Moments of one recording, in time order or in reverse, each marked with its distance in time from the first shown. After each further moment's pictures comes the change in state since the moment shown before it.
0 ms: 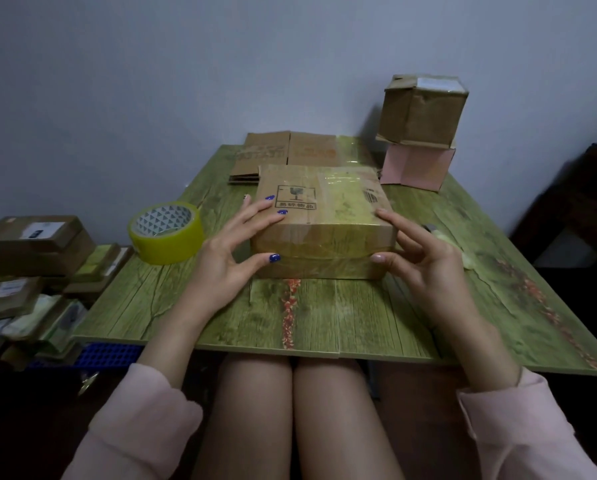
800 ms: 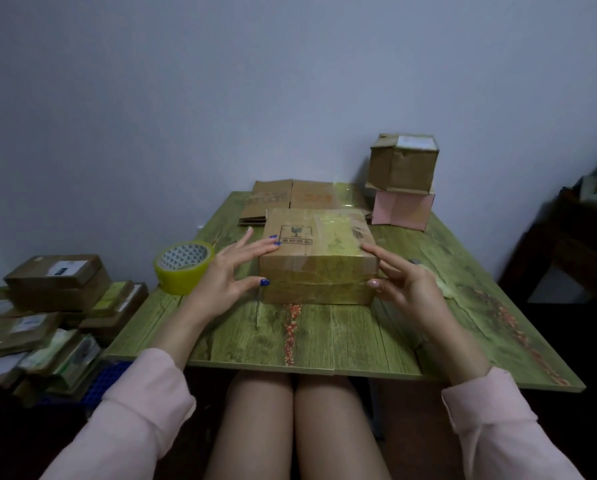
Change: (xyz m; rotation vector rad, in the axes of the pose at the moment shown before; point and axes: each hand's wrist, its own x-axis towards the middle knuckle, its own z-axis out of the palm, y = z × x) left_hand 0.011 -0.002 -0.025 0.082 -0.121 -0.015; right_hand 0.004 -0.011 -0.012 -0.045 -0.093 0.055
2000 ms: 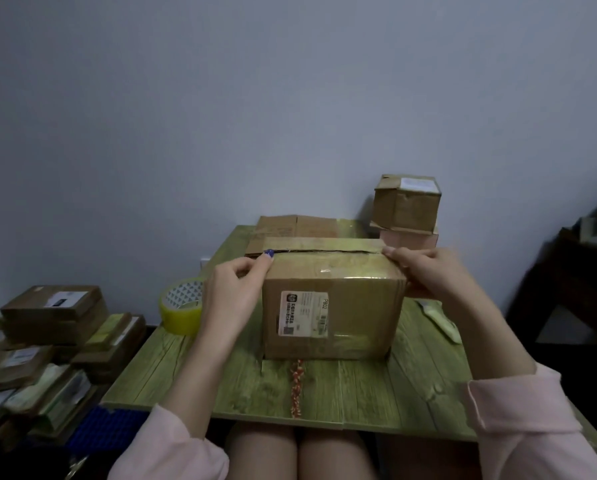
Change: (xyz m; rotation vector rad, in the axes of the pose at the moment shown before) left_hand 0.025 0.088 -0.011 -0.069 0.454 -0.527; right_hand 0.059 -0.082 -0.031 0.139 0.196 0.450
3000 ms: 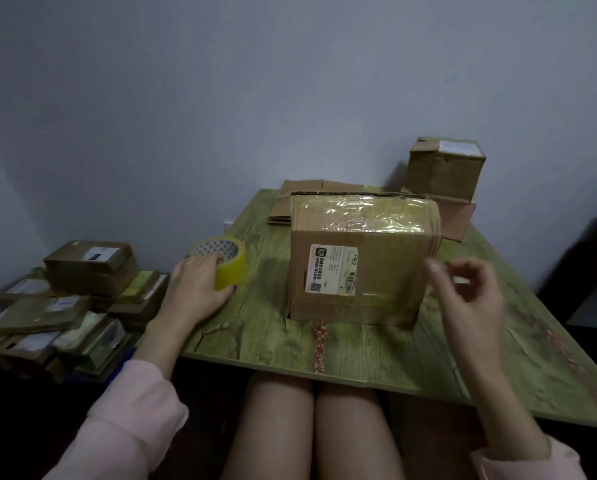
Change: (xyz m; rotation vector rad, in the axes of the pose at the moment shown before) left_hand 0.029 -0.121 -0.047 0.828 -0.181 0.119; right_hand -0.060 0.076 0.030 0.118 0.274 -0.367
